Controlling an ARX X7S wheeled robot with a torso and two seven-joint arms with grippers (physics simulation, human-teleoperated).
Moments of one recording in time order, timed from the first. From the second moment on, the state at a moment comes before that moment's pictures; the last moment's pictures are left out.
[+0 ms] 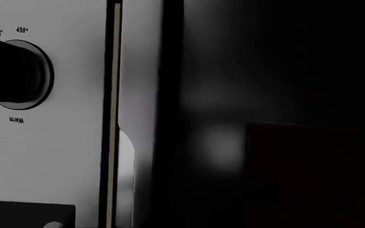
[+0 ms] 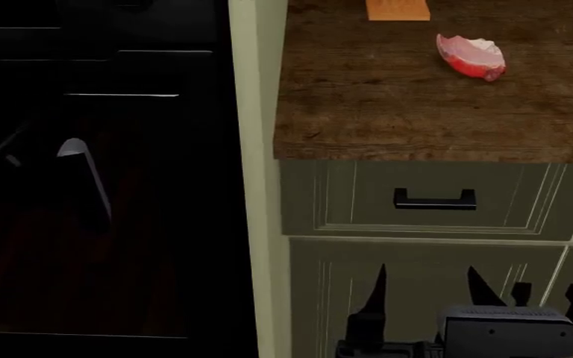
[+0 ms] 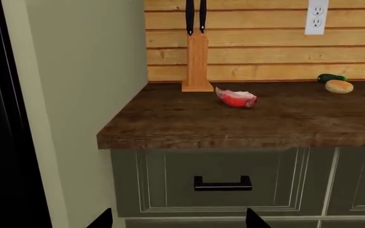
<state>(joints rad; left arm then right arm) -1.19 -0.52 1.01 -0.67 0.42 0.02 0.04 0.19 0.32 -0.15 -0.19 0.35 0.26 0.21</state>
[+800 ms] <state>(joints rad) -1.04 -0.74 0.92 -0.16 0.48 -0.18 0.22 0.19 0.32 -0.16 -0.21 0.37 0.25 0.22</state>
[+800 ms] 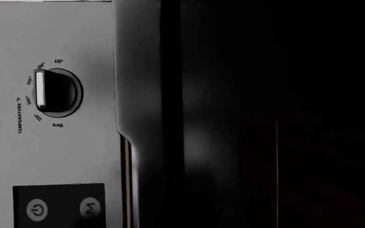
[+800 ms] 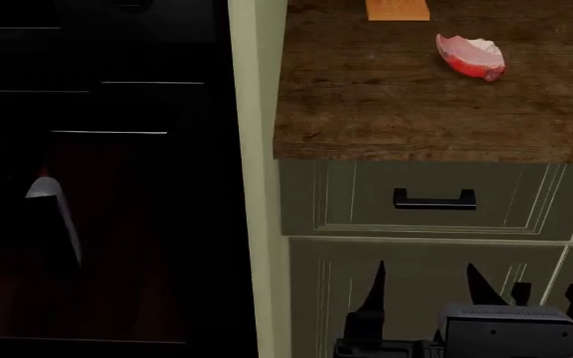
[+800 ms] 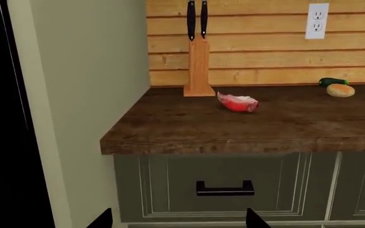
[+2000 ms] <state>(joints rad) -0.60 -1.08 0.82 0.49 0.39 -0.44 0.07 0.16 0.35 -0.17 -0.26 0.38 0.25 0.24</state>
